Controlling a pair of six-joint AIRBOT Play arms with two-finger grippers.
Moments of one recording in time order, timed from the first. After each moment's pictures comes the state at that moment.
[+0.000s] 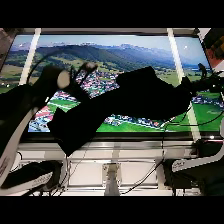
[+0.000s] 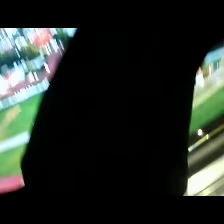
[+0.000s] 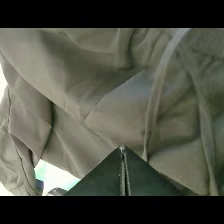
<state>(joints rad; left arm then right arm) -0.48 -1.20 1.18 1.48 -1.27 -1.28 -0.47 -1.66 1.41 -0.89 1.39 1.29</state>
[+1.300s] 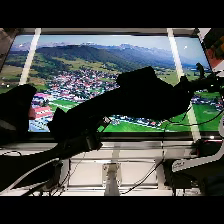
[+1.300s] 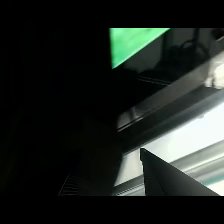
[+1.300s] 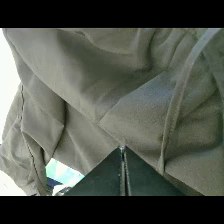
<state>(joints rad) -1.12 -1.22 0.71 1.89 -1.11 -2.12 -0.46 -1.67 1.41 -0.84 1.40 1.28</state>
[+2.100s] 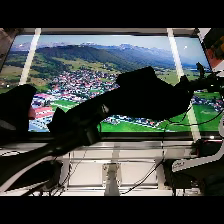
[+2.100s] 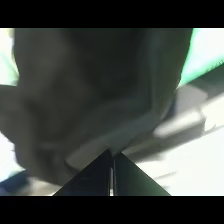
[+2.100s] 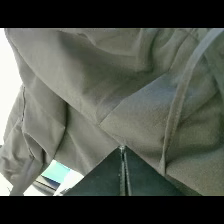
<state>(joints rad) -1.06 -1.14 0.97 2.05 -1.44 -2.03 -0.46 -1.67 1.41 -0.83 1.39 1.28</state>
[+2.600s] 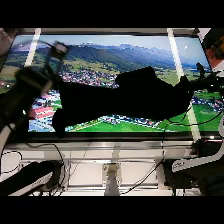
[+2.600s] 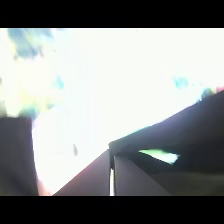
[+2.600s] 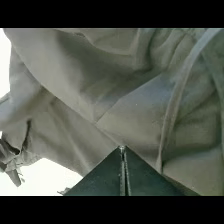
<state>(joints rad) -0.39 -1.15 1.33 2.03 -1.12 -1.69 -0.46 -1.67 1.41 -0.84 1.39 1.28</state>
